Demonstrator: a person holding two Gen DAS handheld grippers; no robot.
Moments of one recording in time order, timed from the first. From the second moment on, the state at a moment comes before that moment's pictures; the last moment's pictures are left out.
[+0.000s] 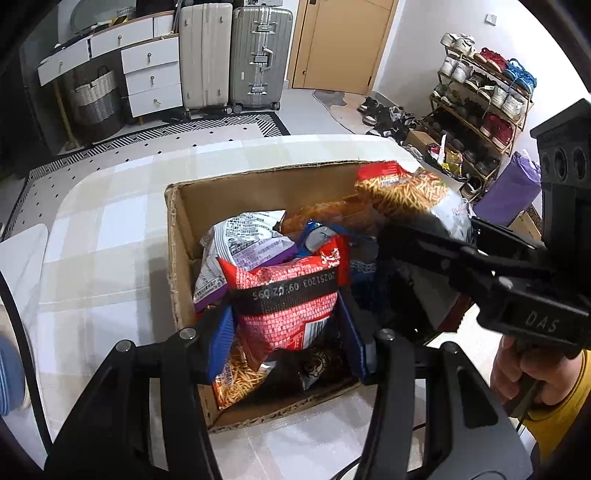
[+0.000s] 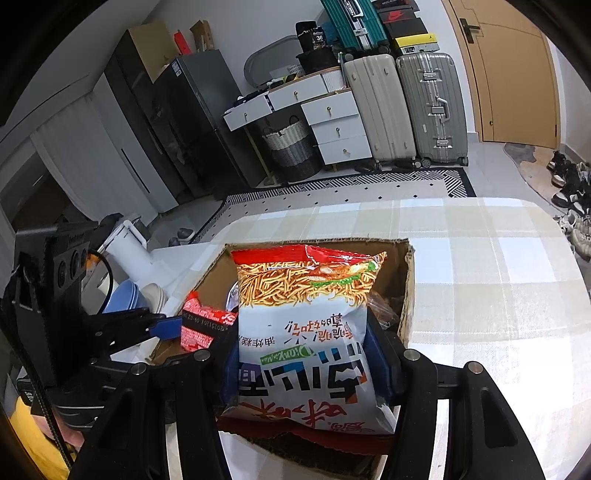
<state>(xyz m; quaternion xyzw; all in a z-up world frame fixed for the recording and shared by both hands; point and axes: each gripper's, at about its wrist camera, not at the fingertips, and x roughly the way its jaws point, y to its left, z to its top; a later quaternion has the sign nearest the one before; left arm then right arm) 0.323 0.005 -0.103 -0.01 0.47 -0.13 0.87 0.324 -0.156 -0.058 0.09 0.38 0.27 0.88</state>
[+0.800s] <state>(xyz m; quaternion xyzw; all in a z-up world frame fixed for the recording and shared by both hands) 0.311 0.015 -0.078 -0.01 0.45 -0.12 0.88 0.322 -0.138 -0.060 0.00 0.36 0.25 0.90</state>
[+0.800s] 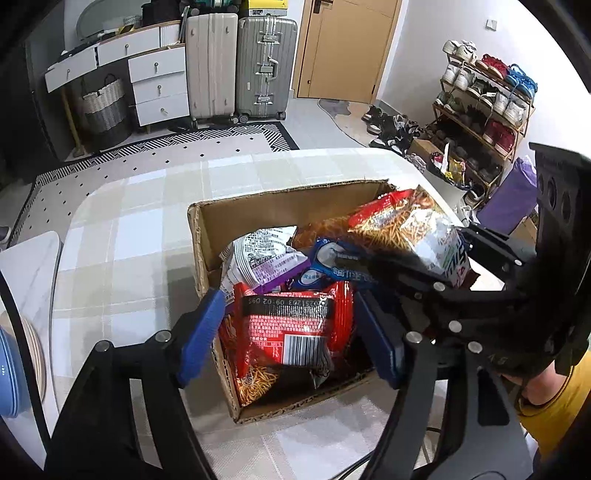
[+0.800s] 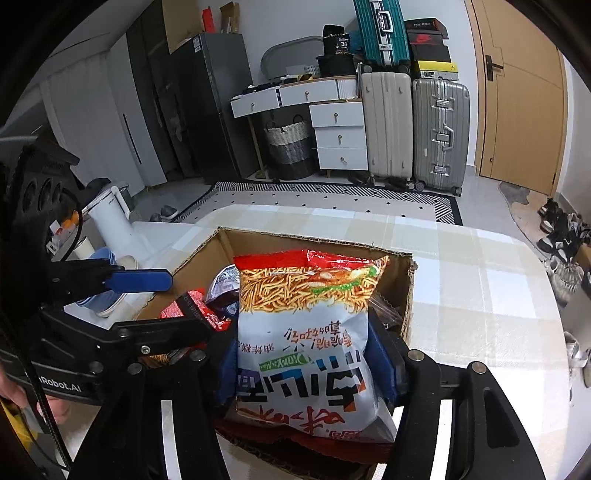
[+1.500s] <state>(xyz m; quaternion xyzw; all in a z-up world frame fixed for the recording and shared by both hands) 0.298 0.023 -0.065 -0.04 0.43 -0.11 0.89 0.316 -0.159 -0.042 0.06 0.32 0.26 0.91</state>
